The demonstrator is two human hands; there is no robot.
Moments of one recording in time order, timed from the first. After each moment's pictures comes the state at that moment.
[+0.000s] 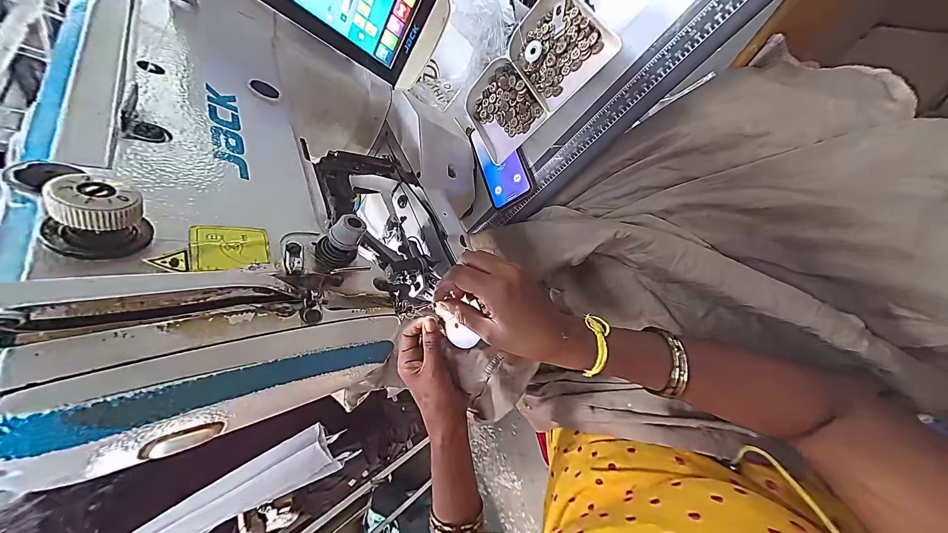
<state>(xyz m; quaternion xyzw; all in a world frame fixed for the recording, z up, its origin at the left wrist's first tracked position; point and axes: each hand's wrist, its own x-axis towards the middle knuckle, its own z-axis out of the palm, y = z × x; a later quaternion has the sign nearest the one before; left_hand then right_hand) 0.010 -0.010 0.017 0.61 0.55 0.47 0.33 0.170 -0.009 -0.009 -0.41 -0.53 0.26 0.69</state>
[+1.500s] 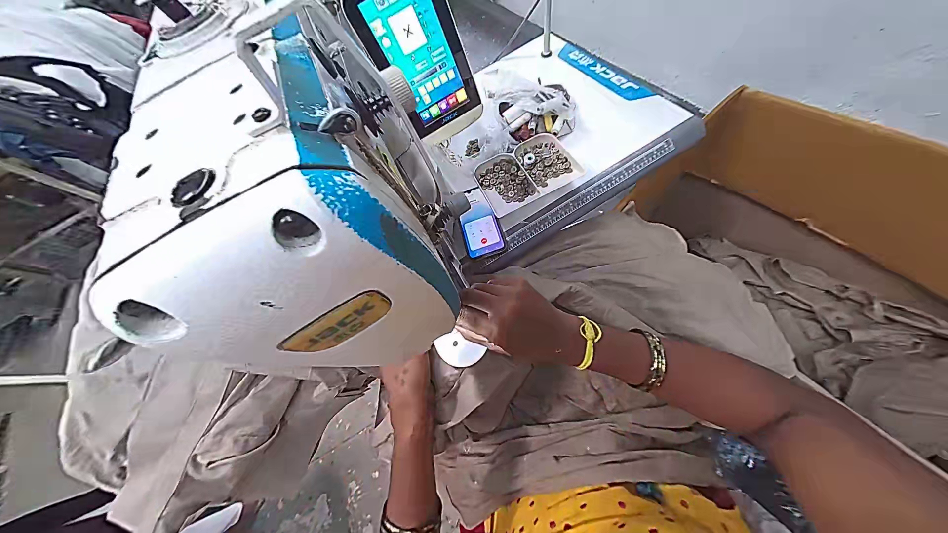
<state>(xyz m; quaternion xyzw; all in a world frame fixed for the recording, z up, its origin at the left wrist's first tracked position) 0.029 0.027 0.019 0.55 0.62 0.43 0.35 0.190 -0.008 0.017 -0.41 -0.79 -0.14 0.44</state>
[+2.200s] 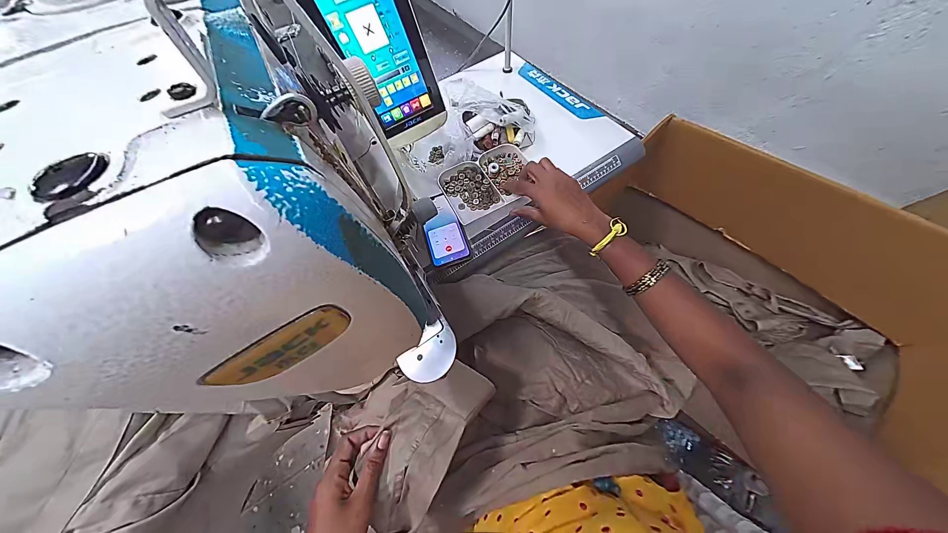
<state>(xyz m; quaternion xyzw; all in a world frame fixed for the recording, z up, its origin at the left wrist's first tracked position) -0.097 -0.033 -0.024 0.67 0.56 0.21 0.44 0.391 0.045 -0.008 -0.67 -0.71 -0.06 0.20</state>
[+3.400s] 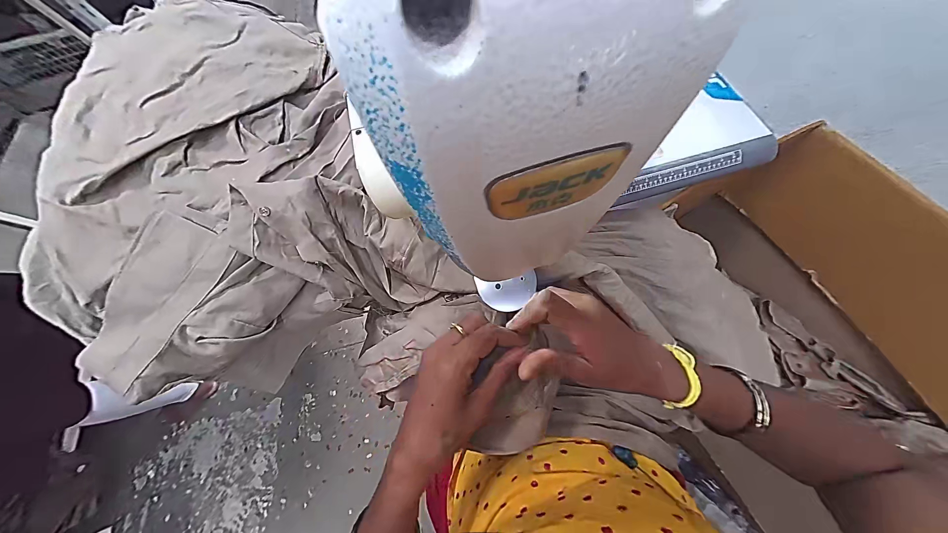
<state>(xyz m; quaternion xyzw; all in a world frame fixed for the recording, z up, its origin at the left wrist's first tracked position) -0.026 -0.032 0.028 0.83 0.29 0.34 0.34 0.192 -0.063 0.025 -0.41 -0.77 0.25 0.42</state>
